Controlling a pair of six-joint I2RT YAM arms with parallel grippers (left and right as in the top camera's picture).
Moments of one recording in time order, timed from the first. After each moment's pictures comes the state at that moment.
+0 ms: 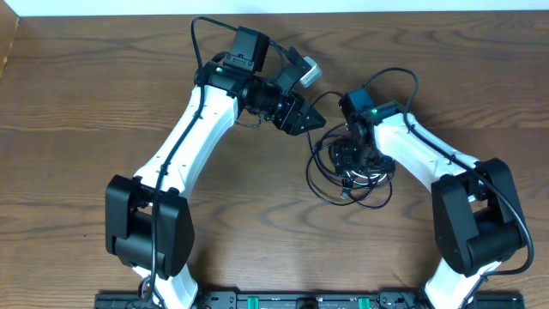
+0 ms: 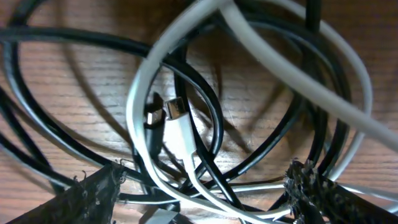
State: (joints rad) left arm -0.36 1.86 1.58 -0.82 0.82 0.32; right arm 0.40 1.89 1.21 -0.89 -0.01 0.37
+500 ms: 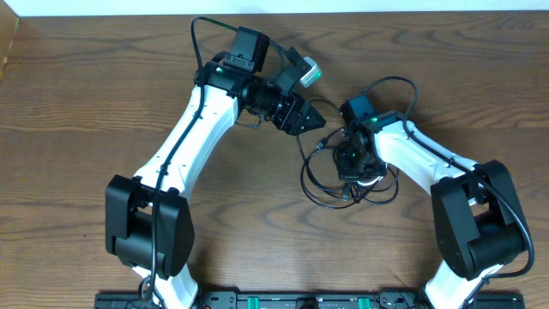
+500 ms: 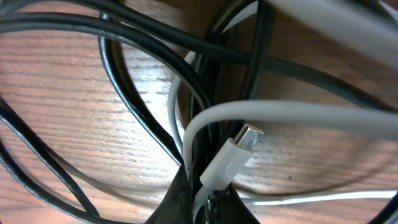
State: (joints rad) left arm -0.36 1.86 1.58 -0.82 0.82 0.32; right arm 0.40 1.87 1.14 -0.80 -0.12 0.38
